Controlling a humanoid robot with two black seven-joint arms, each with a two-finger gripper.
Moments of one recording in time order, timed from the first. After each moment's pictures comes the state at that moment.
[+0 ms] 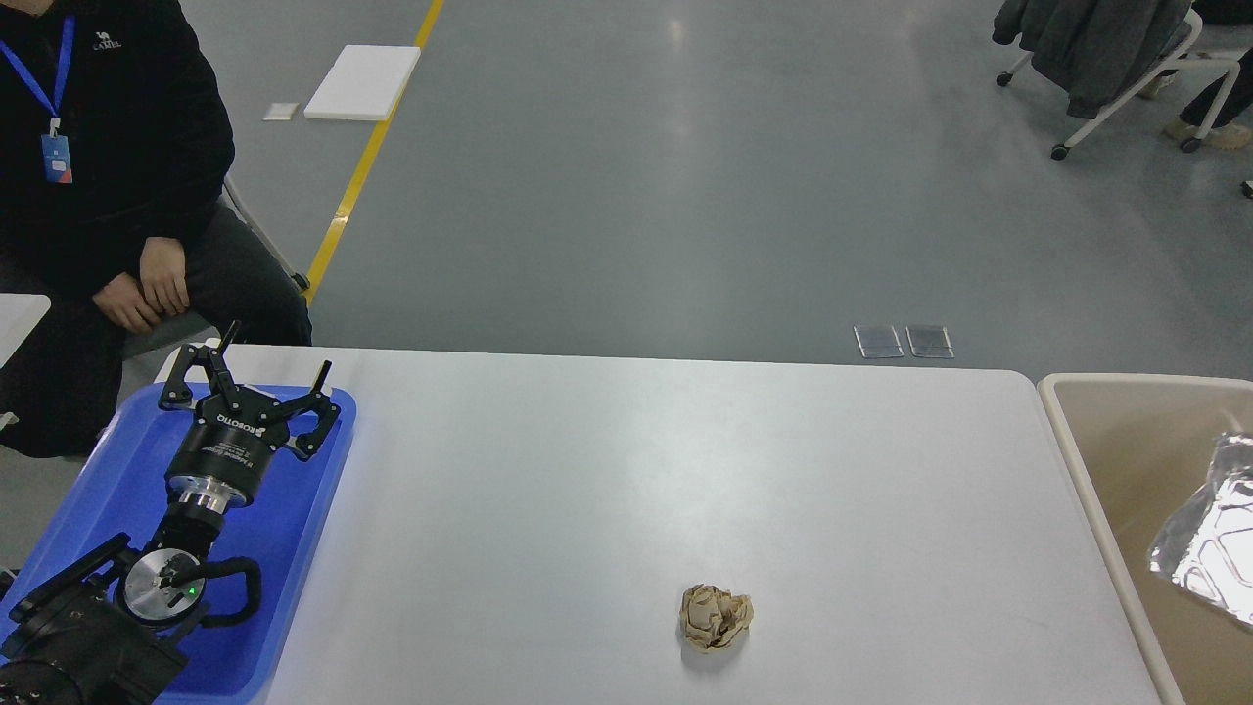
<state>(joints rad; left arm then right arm) -0.48 0.36 -0.88 -0.46 -0.17 -0.78 -0.41 0.68 -0.72 -0.39 0.16 -0.47 0.09 0.19</state>
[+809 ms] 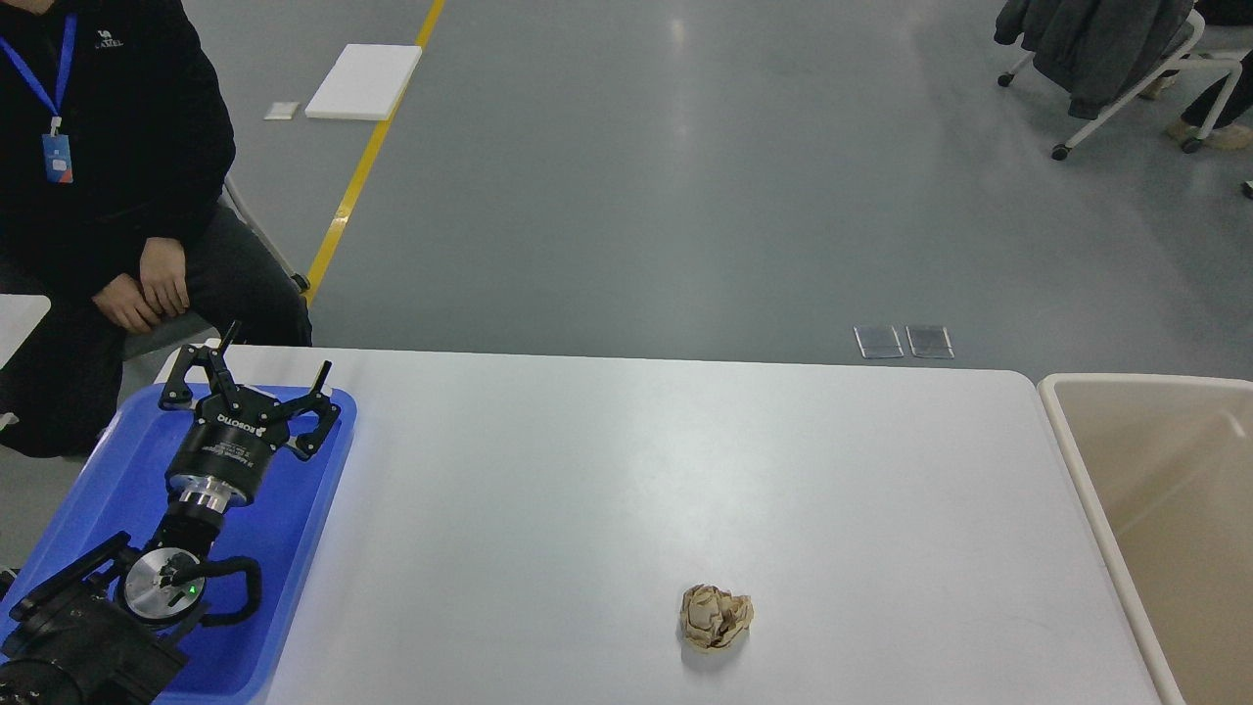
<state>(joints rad) -0.48 0.36 -0.88 -0.46 -0.17 -0.78 -0.41 0.90 -0.81 -0.51 0.32 -0.49 0.32 0.17</state>
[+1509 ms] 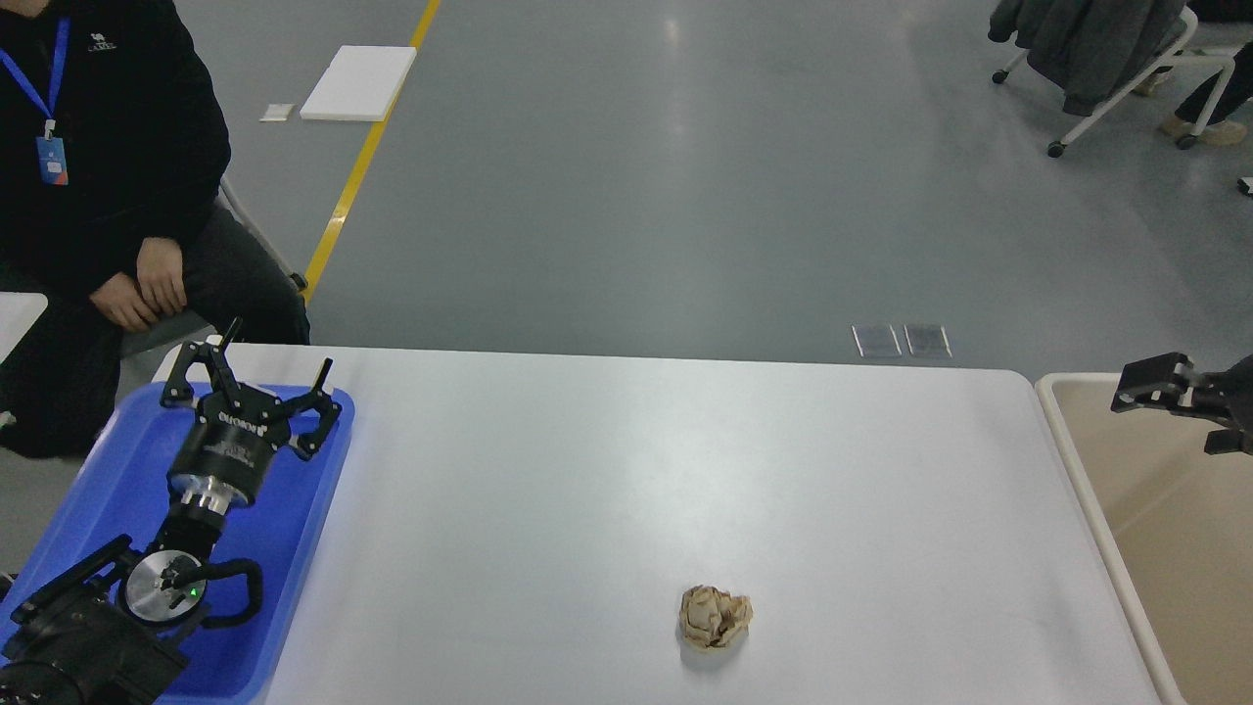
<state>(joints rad) -0.48 0.35 -0.88 -0.46 -0.17 -0.78 -0.41 1.70 -0.89 -0.90 1.12 -0.49 0.39 -0.01</state>
